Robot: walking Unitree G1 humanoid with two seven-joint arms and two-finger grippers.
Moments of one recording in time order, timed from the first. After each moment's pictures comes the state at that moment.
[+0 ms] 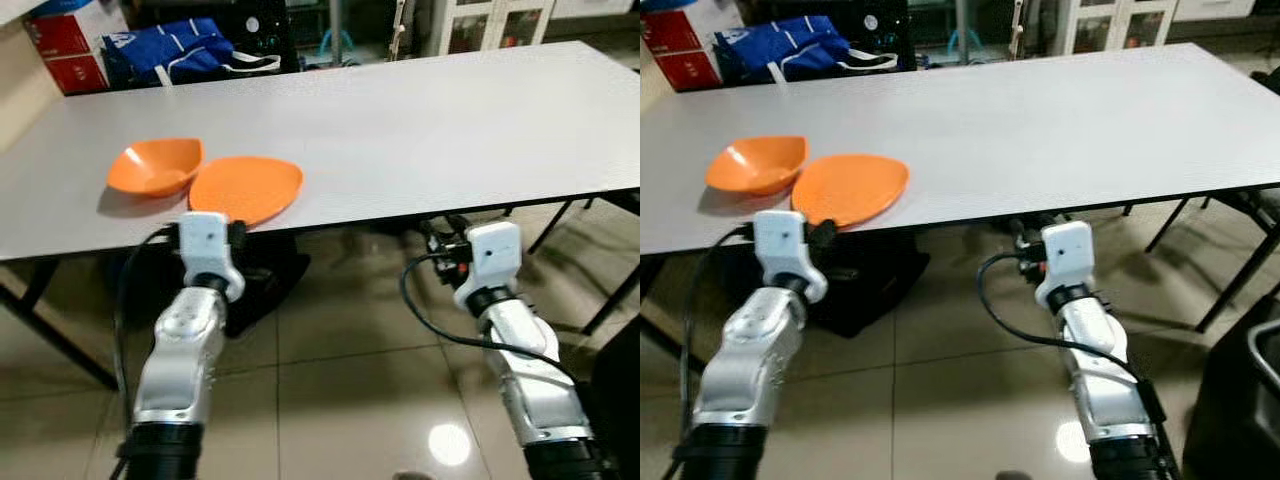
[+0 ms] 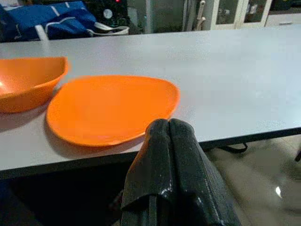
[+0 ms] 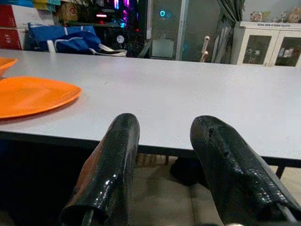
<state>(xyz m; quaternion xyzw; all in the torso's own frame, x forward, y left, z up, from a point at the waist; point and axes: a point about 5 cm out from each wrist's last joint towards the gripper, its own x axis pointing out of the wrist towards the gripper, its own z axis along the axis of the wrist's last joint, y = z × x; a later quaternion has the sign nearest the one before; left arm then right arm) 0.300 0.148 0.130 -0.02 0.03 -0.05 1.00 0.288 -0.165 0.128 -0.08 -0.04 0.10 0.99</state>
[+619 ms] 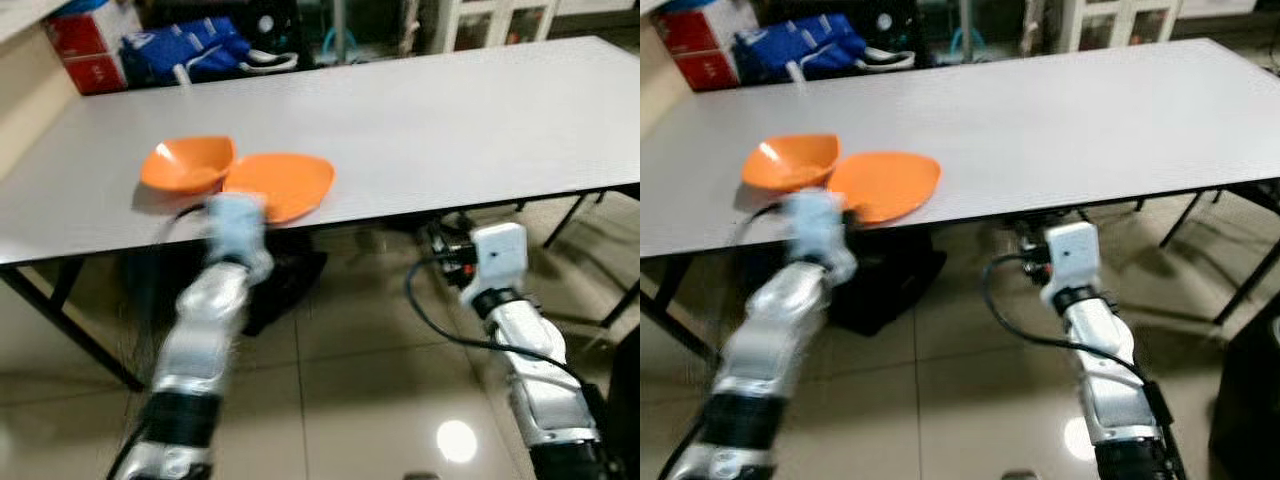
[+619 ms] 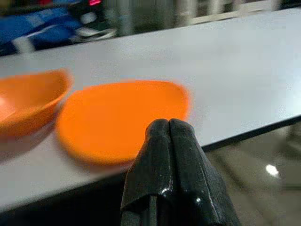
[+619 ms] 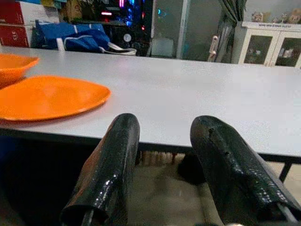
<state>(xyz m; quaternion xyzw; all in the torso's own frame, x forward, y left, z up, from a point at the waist) 0.321 0.114 0.144 0.03 0.03 -0.12 0.99 0.286 -0.165 0.127 -0.08 -0.04 0.10 0.99</state>
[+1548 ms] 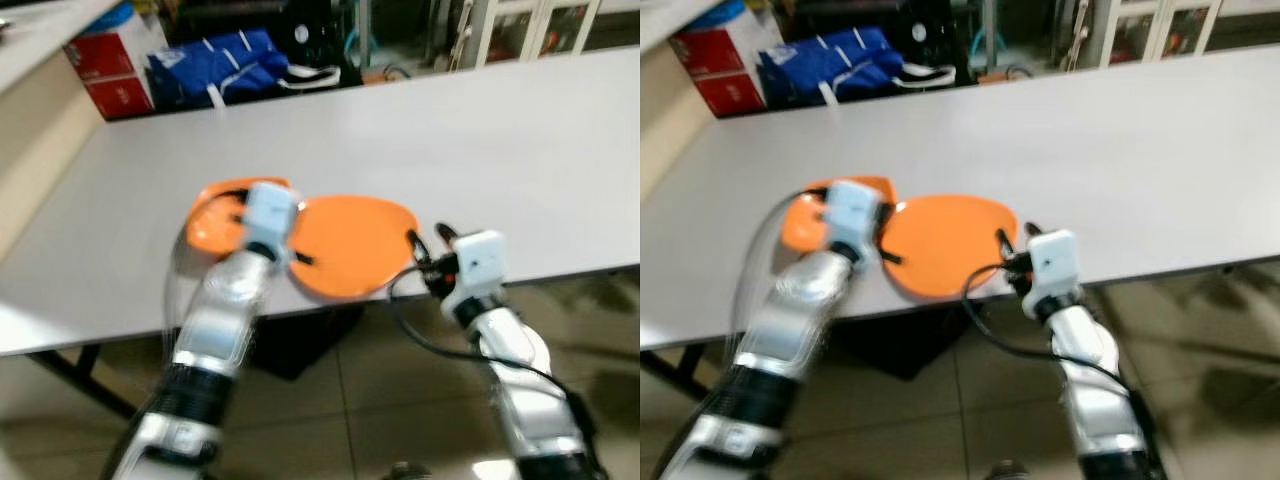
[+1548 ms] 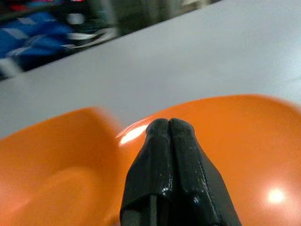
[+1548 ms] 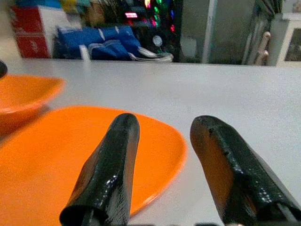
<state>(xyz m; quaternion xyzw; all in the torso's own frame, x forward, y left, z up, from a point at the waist) 0.330 0.083 0.145 0.07 0.04 -0.19 0.98 0.278 -0.154 0.122 -0.07 -0.04 0.12 0.99</state>
